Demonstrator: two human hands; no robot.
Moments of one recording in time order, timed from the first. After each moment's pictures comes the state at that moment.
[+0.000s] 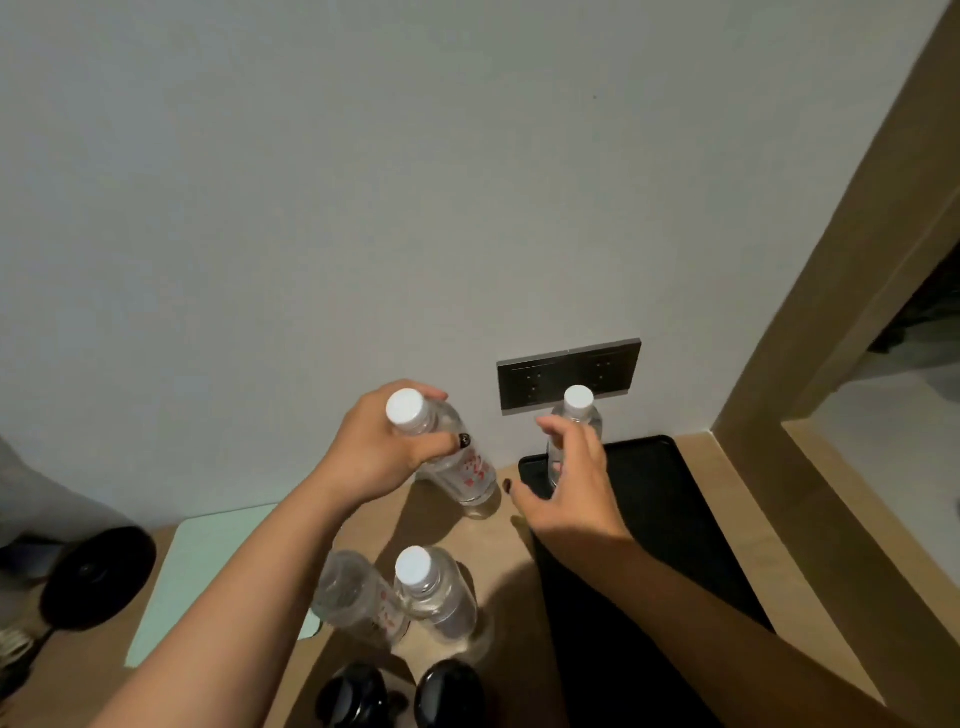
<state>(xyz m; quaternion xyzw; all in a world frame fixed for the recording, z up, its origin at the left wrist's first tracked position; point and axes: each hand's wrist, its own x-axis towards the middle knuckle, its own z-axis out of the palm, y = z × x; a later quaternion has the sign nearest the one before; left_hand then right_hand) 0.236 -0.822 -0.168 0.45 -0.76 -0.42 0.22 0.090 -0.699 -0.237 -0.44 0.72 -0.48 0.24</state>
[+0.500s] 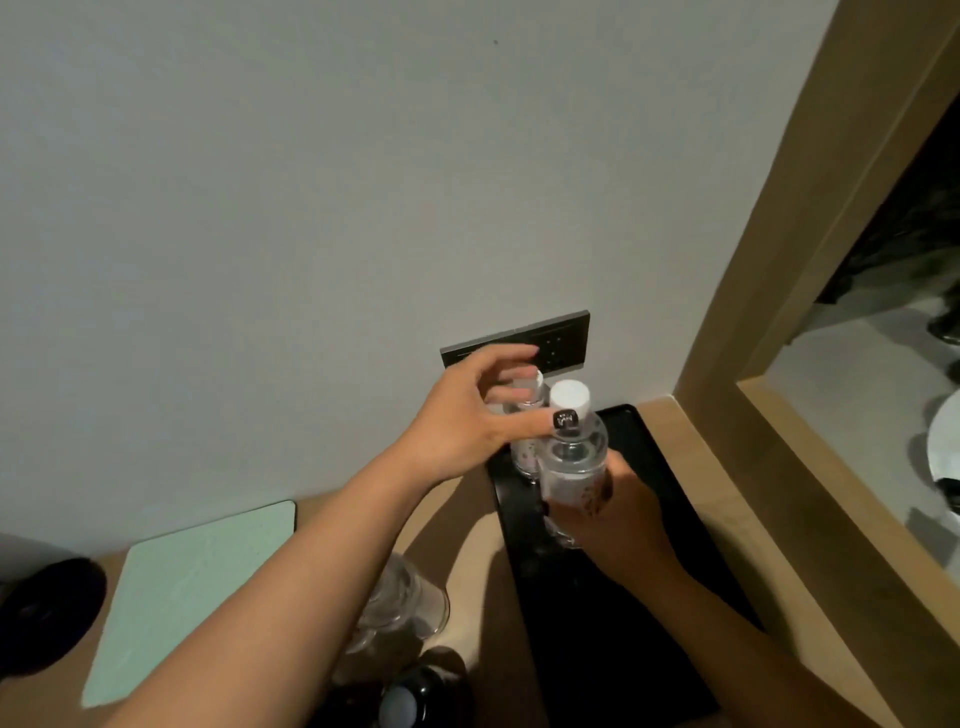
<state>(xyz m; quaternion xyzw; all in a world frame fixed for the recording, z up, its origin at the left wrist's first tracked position) 0.132 -0.792 -0.184 0.28 -0.76 -0.56 0.16 0.031 -0.654 -0.301 -0.35 0.78 -0.46 0.23</state>
